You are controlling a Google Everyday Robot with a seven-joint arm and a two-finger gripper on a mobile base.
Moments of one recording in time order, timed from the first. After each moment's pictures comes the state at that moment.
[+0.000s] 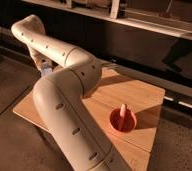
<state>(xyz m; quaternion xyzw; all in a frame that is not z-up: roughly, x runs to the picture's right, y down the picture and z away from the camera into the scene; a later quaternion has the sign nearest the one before) -0.279 -0.145 0.839 -0.19 0.10 0.53 0.82</state>
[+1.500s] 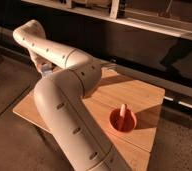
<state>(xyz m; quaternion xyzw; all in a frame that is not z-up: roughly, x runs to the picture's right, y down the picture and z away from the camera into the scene) -0.282 -0.130 0.858 -0.20 0.10 0.52 0.82</state>
